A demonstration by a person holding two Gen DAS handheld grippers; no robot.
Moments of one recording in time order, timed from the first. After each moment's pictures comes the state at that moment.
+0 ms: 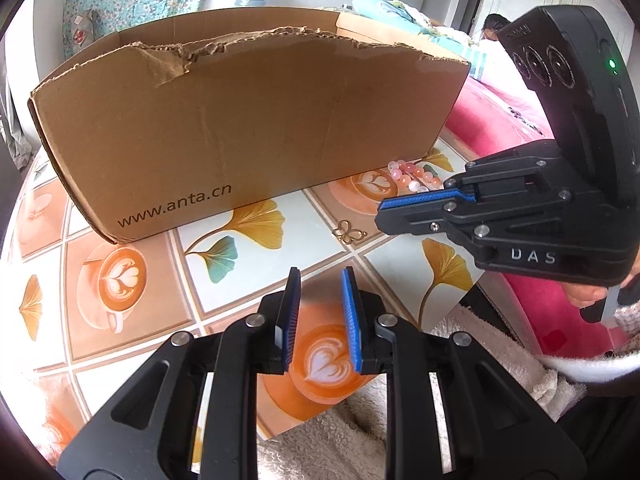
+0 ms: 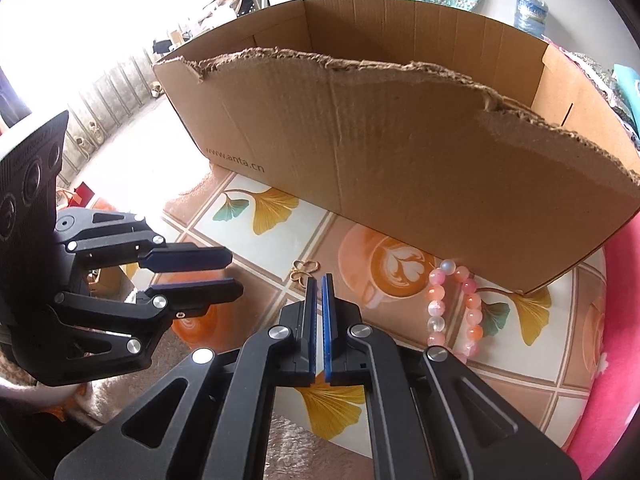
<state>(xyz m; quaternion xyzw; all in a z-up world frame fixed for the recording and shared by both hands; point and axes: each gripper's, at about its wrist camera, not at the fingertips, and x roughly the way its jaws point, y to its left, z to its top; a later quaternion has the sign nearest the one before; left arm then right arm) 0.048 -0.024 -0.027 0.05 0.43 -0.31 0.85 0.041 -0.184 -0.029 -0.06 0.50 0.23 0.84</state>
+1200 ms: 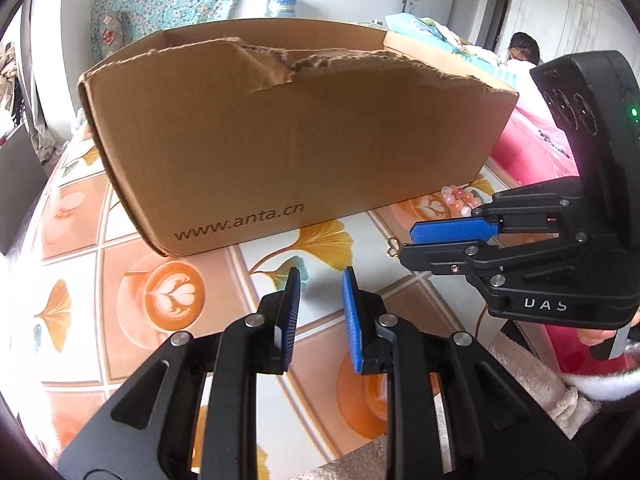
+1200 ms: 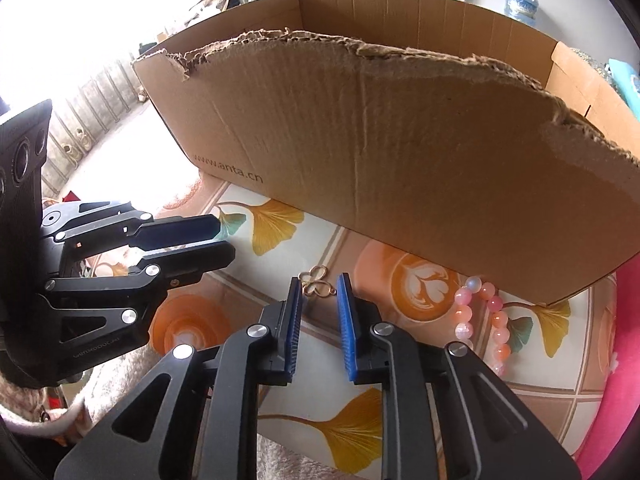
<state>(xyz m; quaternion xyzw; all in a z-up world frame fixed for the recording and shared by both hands) 0.066 0.006 -0.027 0.04 0.41 -0.26 0.87 0.055 -0.153 -0.035 -0.05 0.49 0.19 0.85</state>
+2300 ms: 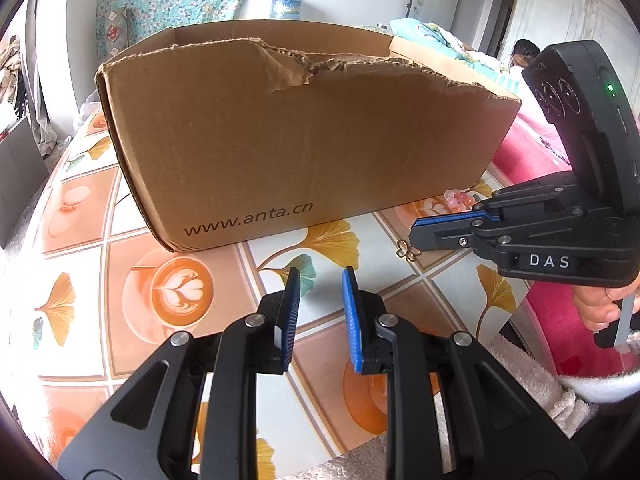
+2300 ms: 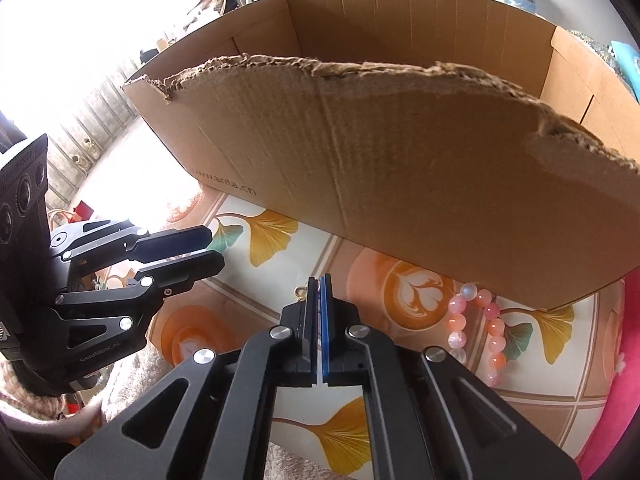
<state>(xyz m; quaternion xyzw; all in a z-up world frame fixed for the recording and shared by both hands) 0.068 0.011 -0.025 0.03 0.41 -0.26 0.87 0.077 -0.167 -0.033 -0.01 0.51 0.21 0.83</state>
